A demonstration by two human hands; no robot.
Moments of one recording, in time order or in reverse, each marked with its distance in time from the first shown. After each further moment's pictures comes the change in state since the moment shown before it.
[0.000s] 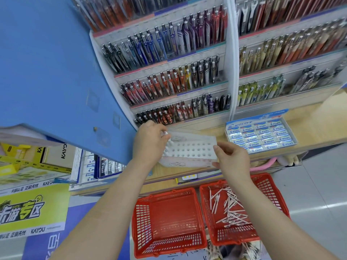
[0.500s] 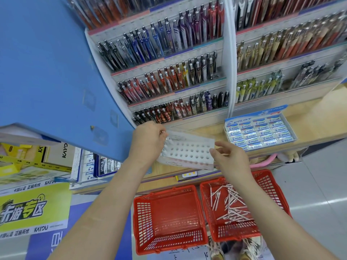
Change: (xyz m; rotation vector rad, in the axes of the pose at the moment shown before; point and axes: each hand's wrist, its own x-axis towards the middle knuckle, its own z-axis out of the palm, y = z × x) left_hand -0.008 0.013 -0.018 0.081 -0.045 0.050; right_hand -0.005 -0.001 -0.011 -0.250 -0.118 -0.085
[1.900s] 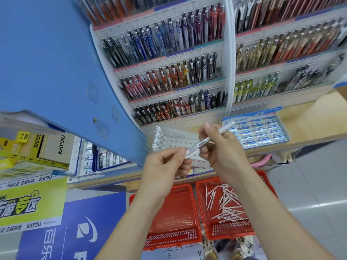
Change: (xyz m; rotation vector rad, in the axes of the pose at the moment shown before) left_hand -0.095 0.053 -0.018 -1.261 -0.176 -0.480; right_hand -0.030 -0.077 -0.008 0.816 -0.315 0.104
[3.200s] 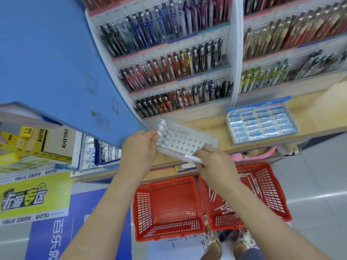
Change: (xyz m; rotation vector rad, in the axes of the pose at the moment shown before) left_hand 0.064 -0.016 -0.060 1.203 0.244 0.477; right_hand 0.002 0.076 -0.037 -1.554 -0.058 -0.633
